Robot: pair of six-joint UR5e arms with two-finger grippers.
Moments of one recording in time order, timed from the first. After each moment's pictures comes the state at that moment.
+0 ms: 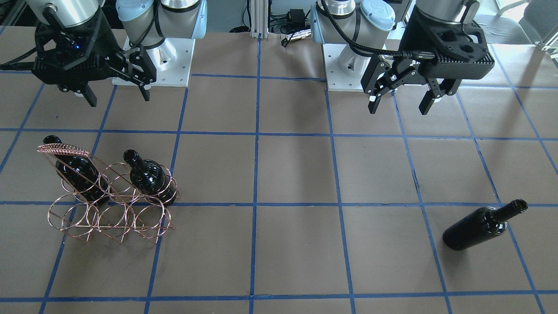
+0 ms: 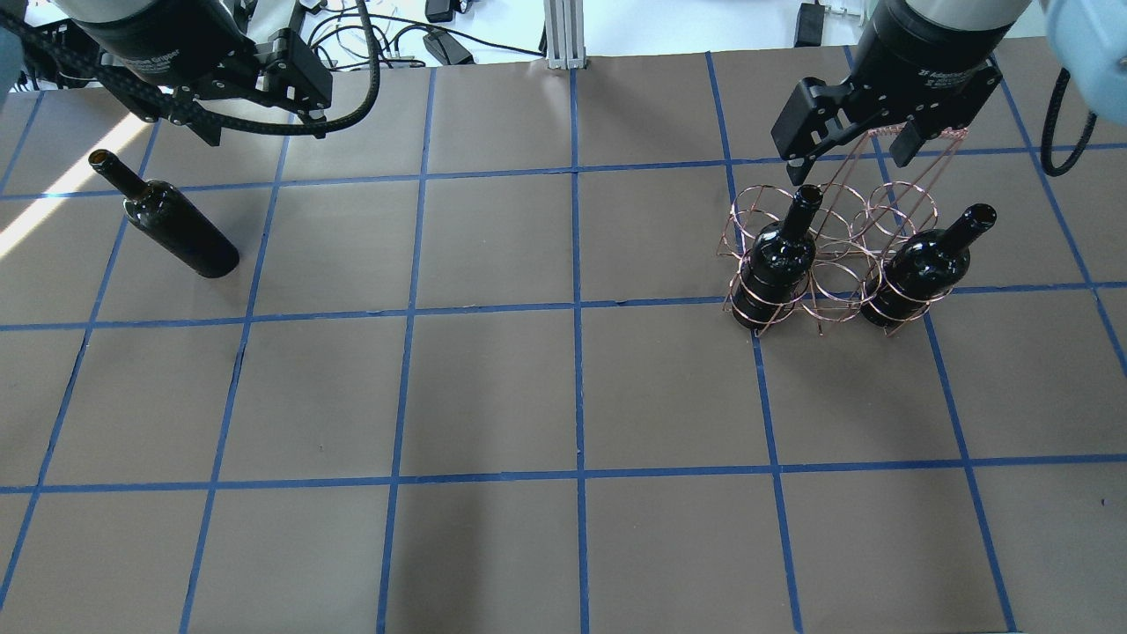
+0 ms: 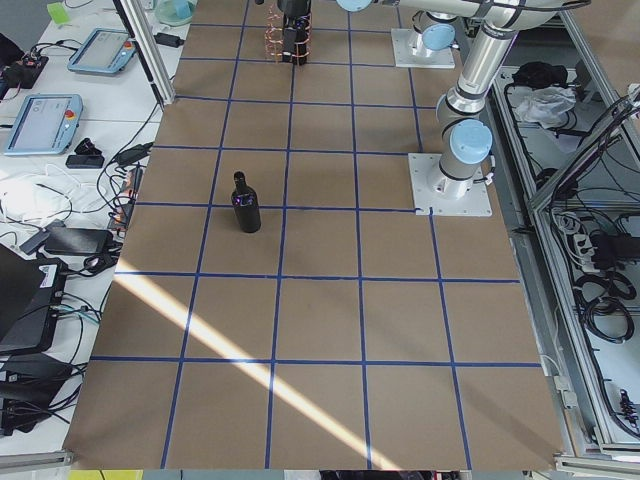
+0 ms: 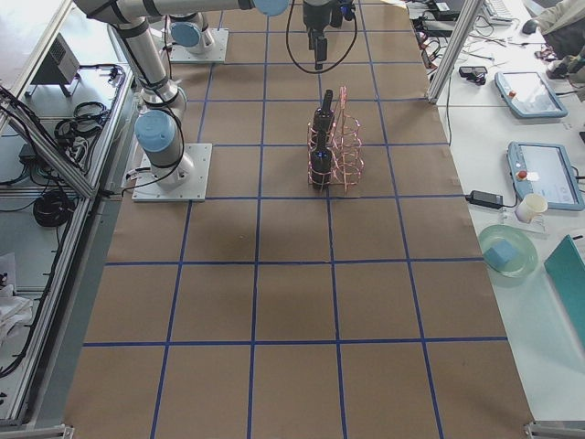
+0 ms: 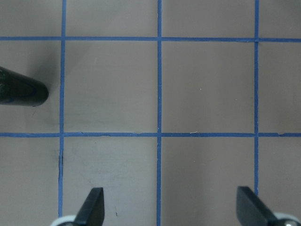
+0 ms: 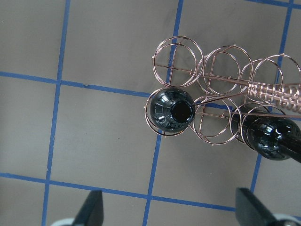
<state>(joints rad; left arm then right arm) -1.56 -1.56 -1.46 -1.51 1.57 -0.01 1.56 -1.58 1.50 -1.53 -1.55 -0.17</state>
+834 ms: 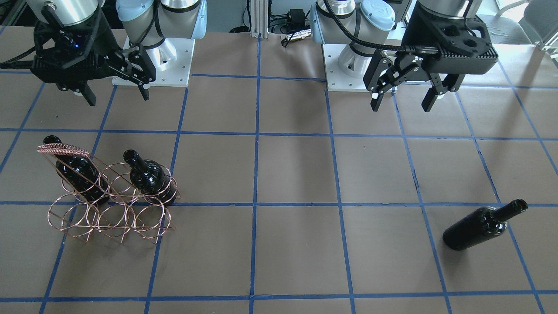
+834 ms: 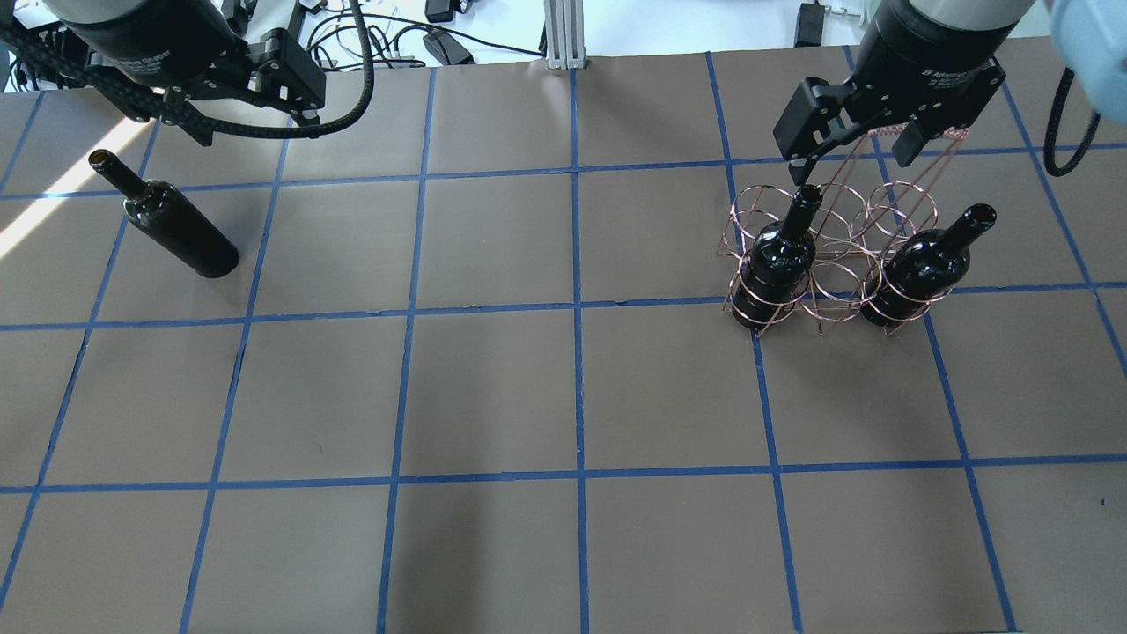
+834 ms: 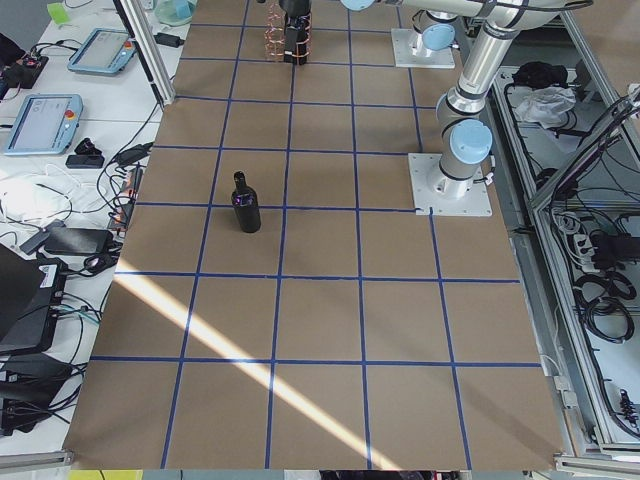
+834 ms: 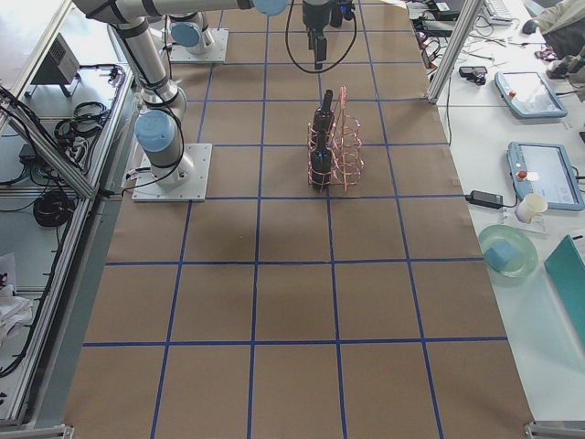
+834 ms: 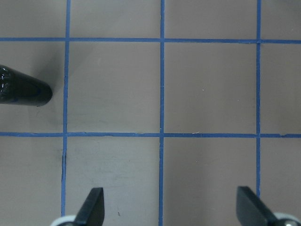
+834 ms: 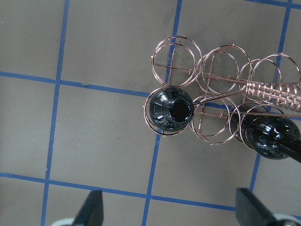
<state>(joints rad) -1.56 -1.55 -1.46 -1.51 1.57 -0.01 1.56 -1.59 1.50 -1.52 -1.55 -0.17</state>
